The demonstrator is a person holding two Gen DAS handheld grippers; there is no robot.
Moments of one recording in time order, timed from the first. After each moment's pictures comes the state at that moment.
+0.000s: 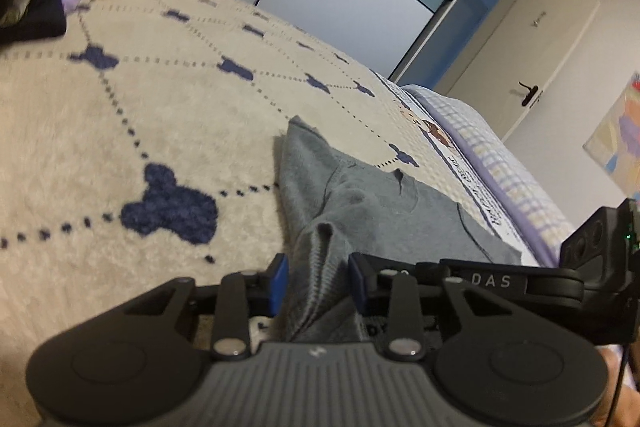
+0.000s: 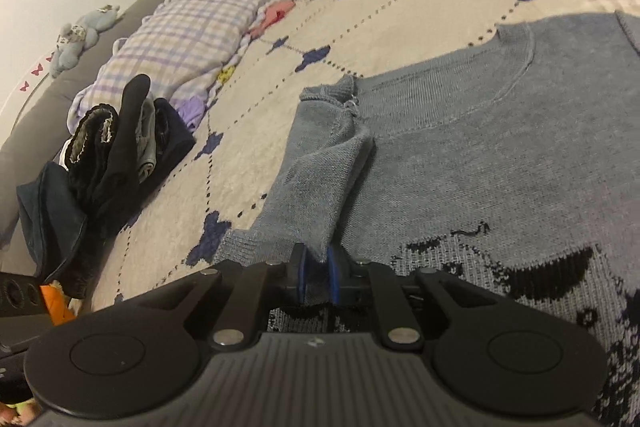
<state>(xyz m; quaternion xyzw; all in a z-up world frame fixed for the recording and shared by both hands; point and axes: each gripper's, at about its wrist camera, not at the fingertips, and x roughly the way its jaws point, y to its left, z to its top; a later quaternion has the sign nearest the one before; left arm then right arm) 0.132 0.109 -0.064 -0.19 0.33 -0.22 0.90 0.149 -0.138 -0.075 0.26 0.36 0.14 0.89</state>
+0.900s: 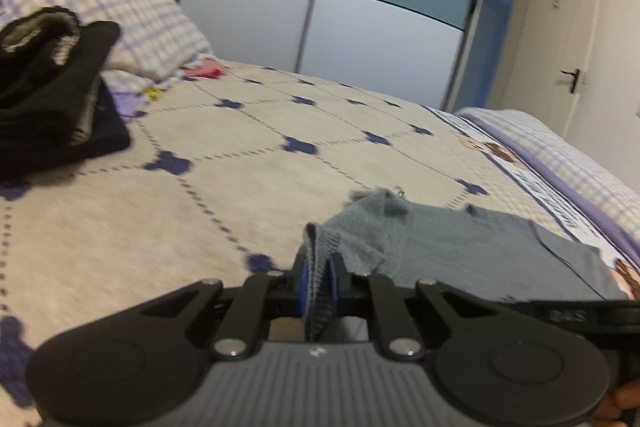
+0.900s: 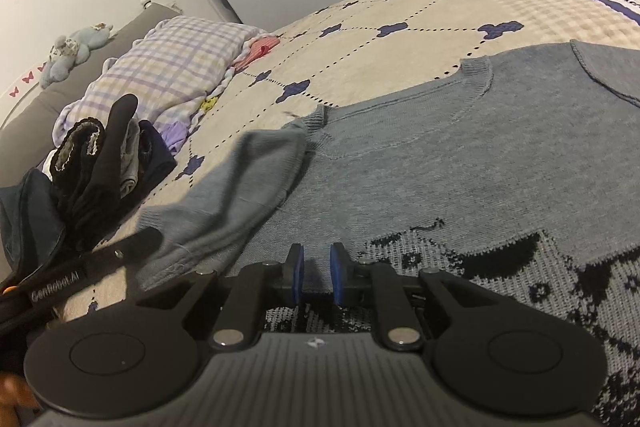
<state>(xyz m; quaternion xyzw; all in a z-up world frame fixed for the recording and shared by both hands) 0.120 0.137 -0.037 -0.08 0.25 -0.10 0.96 0.126 -0.141 -0.077 0.24 0.32 0.10 0.91</state>
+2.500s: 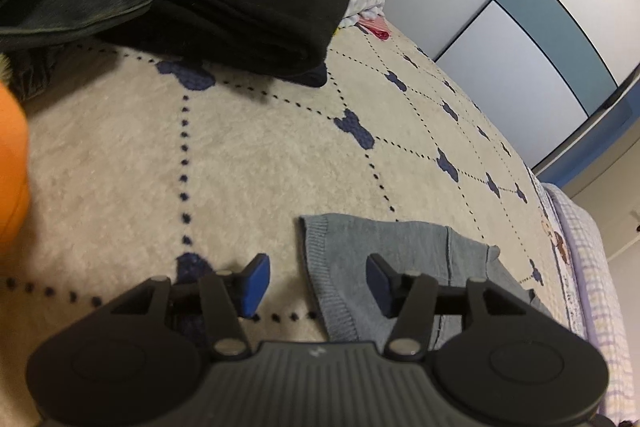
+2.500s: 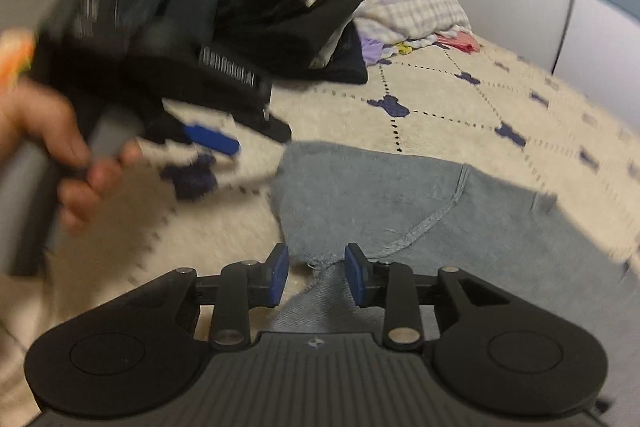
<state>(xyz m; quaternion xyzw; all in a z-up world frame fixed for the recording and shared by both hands) 0.113 0.284 -0.032 -0.31 0.36 0.02 0.88 0.097 0.068 -0.020 -0.17 0.33 0.25 0.89</state>
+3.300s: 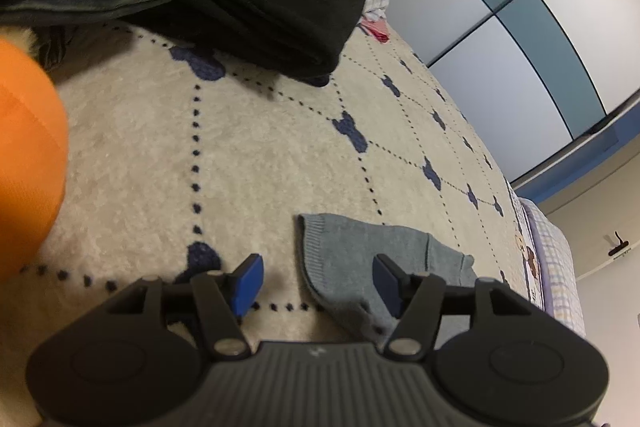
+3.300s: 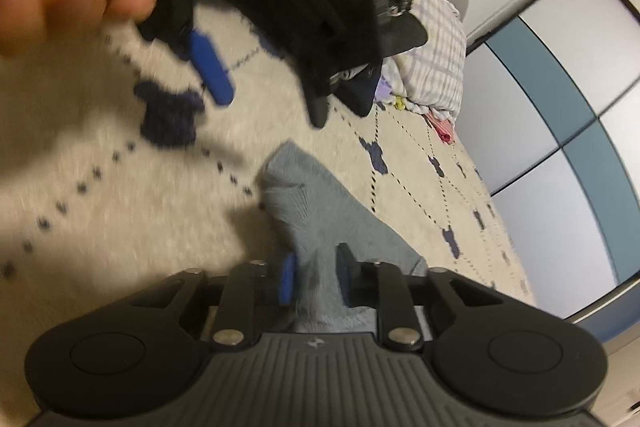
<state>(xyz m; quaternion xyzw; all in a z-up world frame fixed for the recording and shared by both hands) 0.108 0.306 -0.031 -0.37 0.36 0.00 0.86 0.089 0.130 -0.041 -0.41 0.22 0.19 0.86</state>
